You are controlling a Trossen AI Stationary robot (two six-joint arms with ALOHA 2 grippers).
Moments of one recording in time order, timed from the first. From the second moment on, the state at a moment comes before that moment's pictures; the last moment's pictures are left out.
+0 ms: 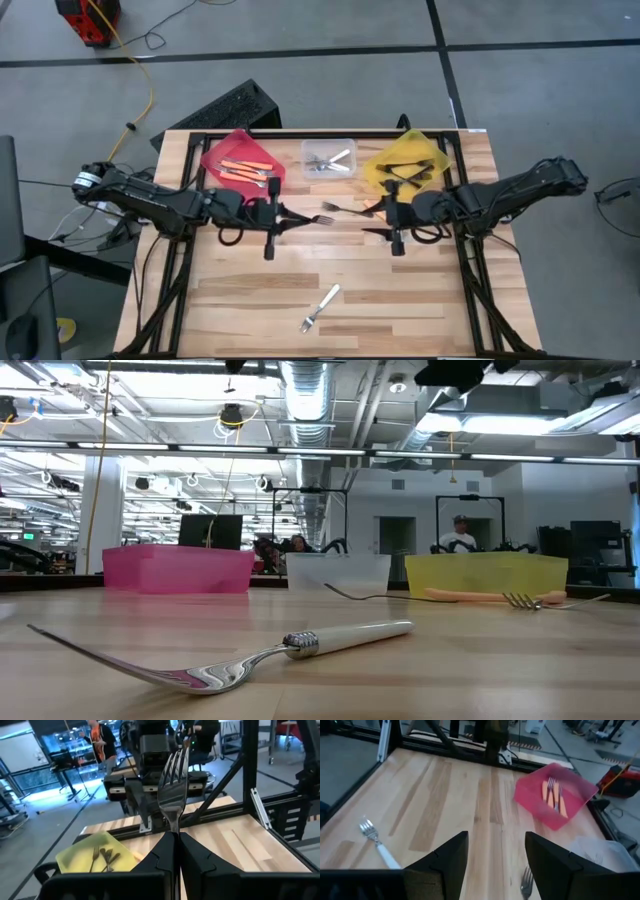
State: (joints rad) left arm -0.20 1.19 0.89 0.19 -0.20 0.18; right arm 0.25 1.07 0.85 -0.18 0.26 -0.08
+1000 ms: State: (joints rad) left arm -0.19 0.94 0.47 0.67 -0.13 0.02; right arm -0.03 1.07 0.47 0.72 -0.11 -0.11
